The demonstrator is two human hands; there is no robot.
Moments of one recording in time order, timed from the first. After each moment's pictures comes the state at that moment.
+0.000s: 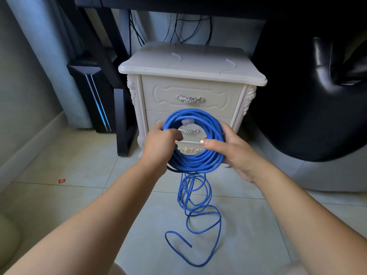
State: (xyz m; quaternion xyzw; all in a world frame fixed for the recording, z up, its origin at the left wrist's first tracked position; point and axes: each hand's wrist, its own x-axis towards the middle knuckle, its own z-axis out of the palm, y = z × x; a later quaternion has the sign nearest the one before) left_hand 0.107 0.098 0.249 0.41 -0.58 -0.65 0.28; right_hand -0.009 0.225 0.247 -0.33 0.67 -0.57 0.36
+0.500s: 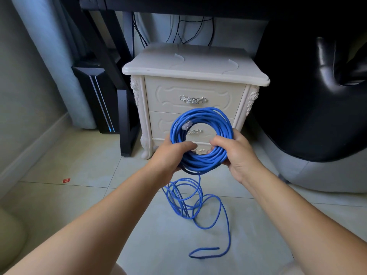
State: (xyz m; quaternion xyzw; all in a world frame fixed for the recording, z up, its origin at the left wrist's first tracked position) left_hand 0.112 0.107 0.235 0.36 -0.56 -0.73 0.17; right_hand -0.003 0.213 0.238 -0.17 0.66 -0.67 0.30
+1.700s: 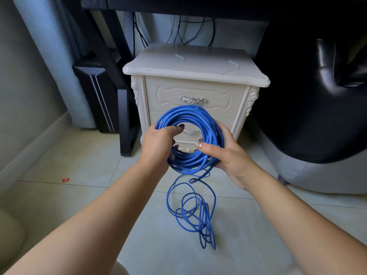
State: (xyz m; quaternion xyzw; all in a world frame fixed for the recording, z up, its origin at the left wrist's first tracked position) left_hand 0.112 0.096 0.251 0.40 -0.51 -0.68 0.33; right_hand 0.007 0.219 0.236 -0.30 0.64 -0.61 0.36
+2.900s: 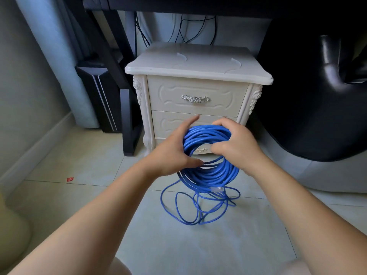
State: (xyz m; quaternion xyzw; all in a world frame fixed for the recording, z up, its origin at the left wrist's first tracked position) left_hand 0.125 0.095 0.248 0.18 -0.85 -0.47 0.13; right_hand -0.005 0.214 0.253 -0.39 0.79 -0.45 0.13
